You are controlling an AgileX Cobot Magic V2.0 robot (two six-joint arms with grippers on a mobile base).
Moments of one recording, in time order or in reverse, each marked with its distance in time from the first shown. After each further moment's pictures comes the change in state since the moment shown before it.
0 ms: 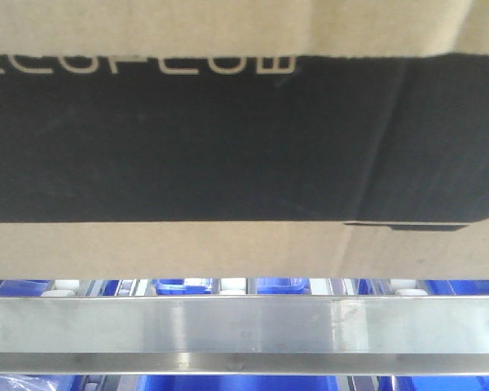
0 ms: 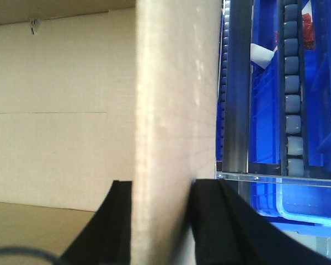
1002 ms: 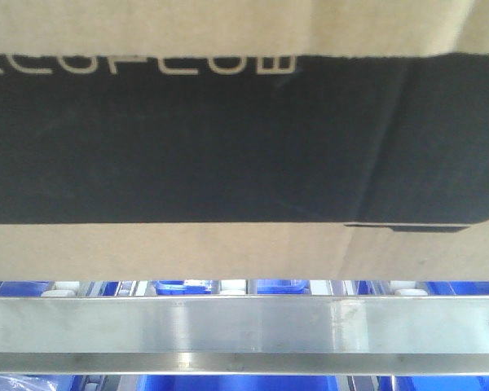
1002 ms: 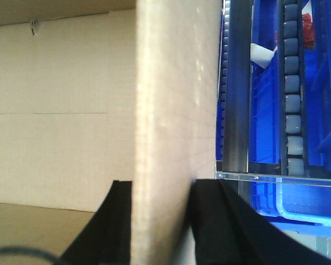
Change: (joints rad) left arm 0.000 0.000 0.000 0.000 0.000 0.000; right arm 0.000 0.000 0.000 0.000 0.000 0.000
